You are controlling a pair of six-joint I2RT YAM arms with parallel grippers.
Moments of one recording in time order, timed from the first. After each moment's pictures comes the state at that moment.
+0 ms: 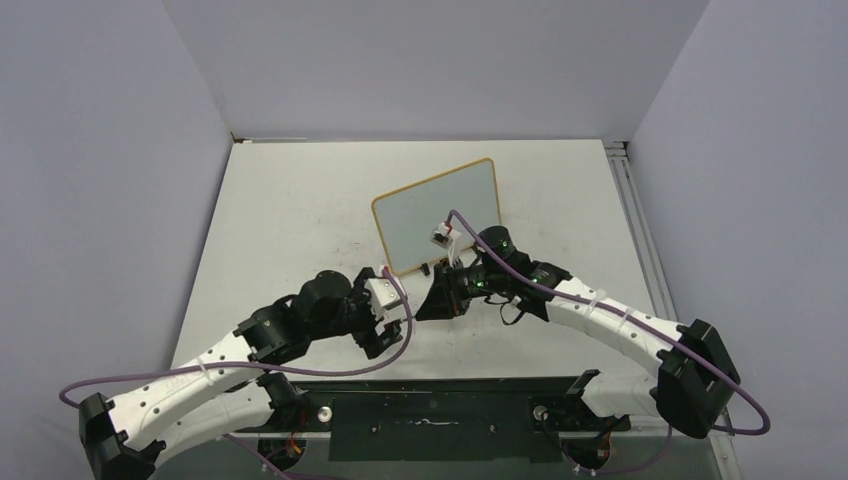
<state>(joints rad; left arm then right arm) -0.95 0.81 0.67 -0.45 0.15 0.12 0.78 1.28 0.85 -0.15 -0.75 0.45</state>
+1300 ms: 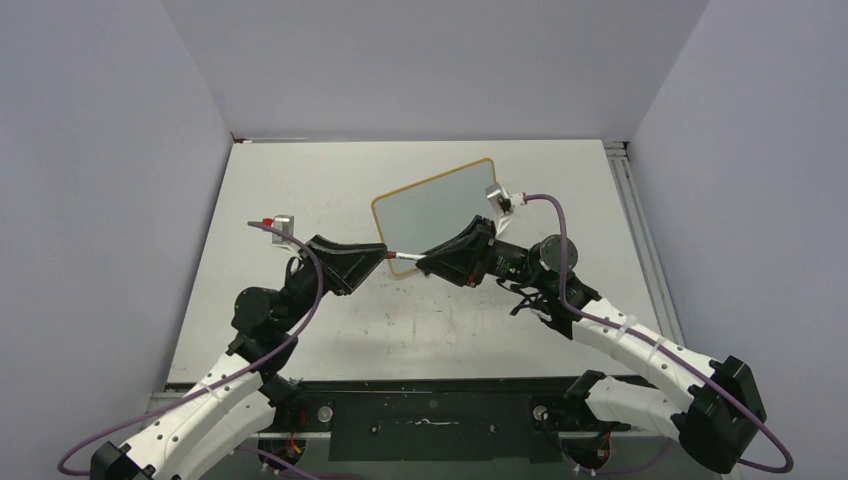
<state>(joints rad) -0.59 0.64 0.41 0.66 0.26 -1.13 0.72 1.05 0.70 0.63 -0.63 0.78</state>
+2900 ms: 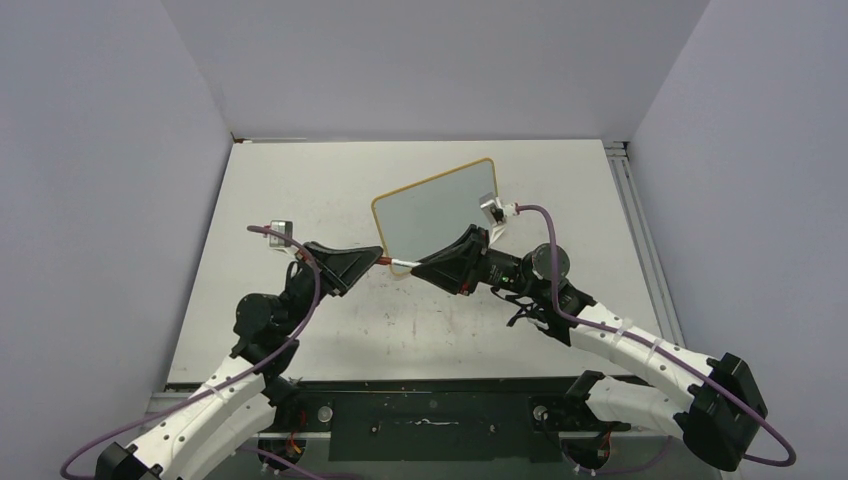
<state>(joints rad) -0.56 0.64 0.35 0.74 0.24 -1.30 0.78 1.05 0.66 0.64 -0.55 0.74</state>
